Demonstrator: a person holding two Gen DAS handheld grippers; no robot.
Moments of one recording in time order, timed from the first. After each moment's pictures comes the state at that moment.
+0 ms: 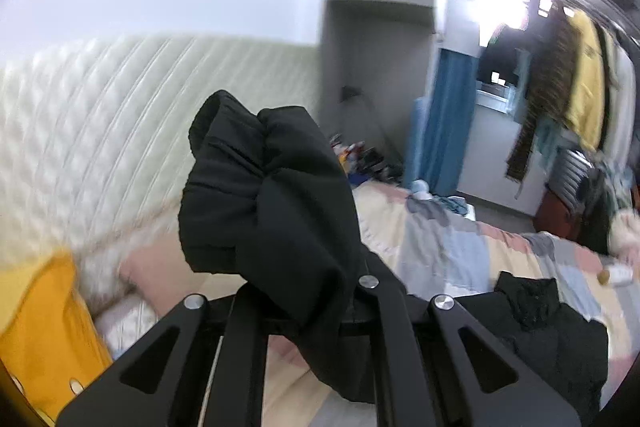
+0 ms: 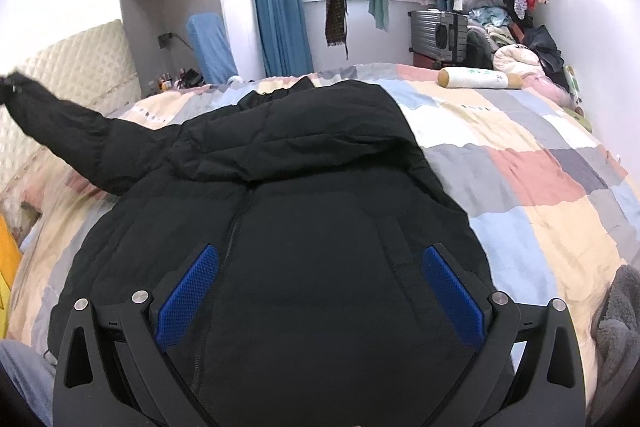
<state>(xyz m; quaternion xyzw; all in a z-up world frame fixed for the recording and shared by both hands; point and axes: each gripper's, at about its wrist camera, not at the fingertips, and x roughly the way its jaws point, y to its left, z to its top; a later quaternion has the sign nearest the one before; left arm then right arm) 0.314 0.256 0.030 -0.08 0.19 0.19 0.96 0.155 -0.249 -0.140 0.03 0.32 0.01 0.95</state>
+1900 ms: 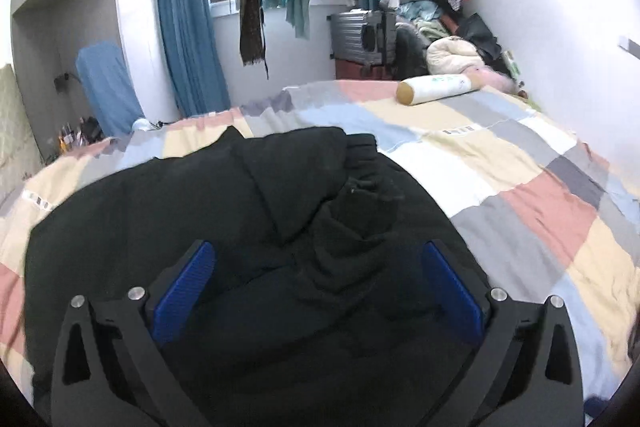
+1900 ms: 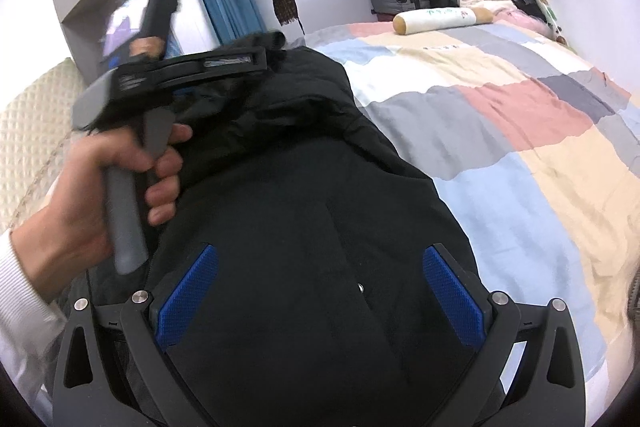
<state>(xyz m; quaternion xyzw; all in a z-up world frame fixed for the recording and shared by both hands) 0.379 -0.202 -0.131 0.07 0.29 -0.17 0.94 0.192 -0.322 -0.185 0.13 0.35 -0.02 0.93</state>
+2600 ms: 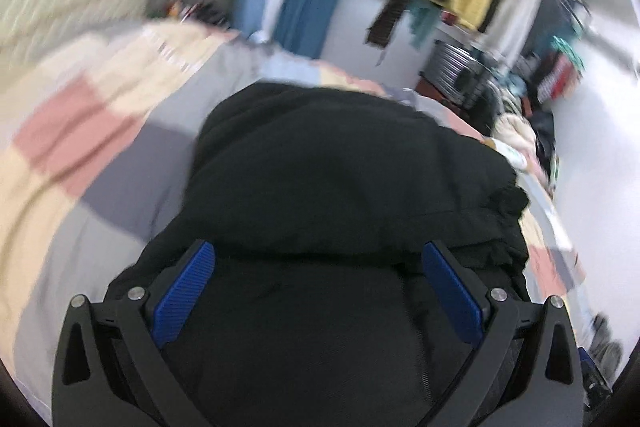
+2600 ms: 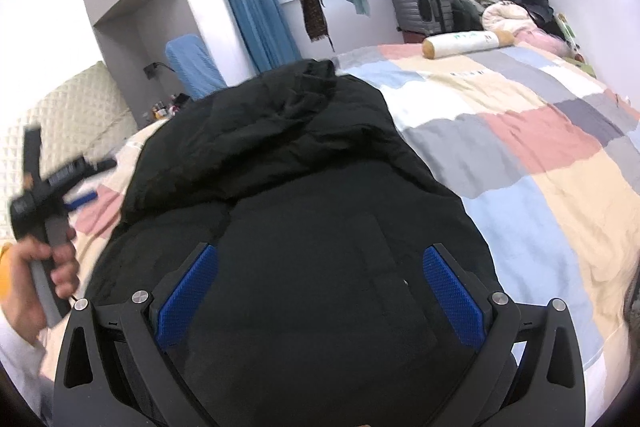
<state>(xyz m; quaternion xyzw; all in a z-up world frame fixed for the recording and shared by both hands) 0.322 0.073 -0.156 -0.18 0.36 -0.07 0.91 0.183 -0.295 -0.146 0.14 0.32 0.04 0.94</state>
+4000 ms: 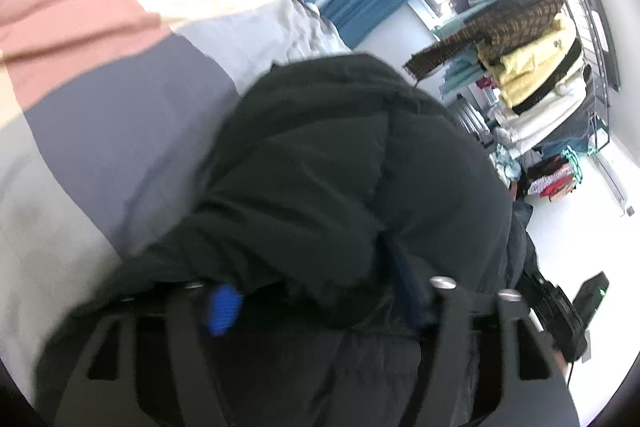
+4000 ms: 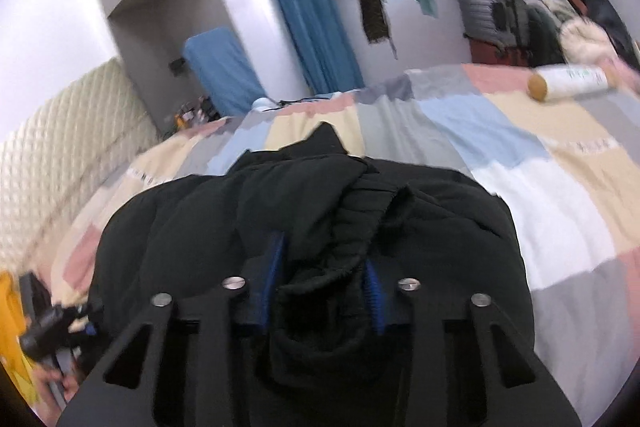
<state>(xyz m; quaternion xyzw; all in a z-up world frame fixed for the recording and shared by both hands) 0.391 0.154 -0.234 -0.38 0.36 -0.07 0.85 0.446 -0.273 -0.136 0.09 0.30 0.14 0.94</state>
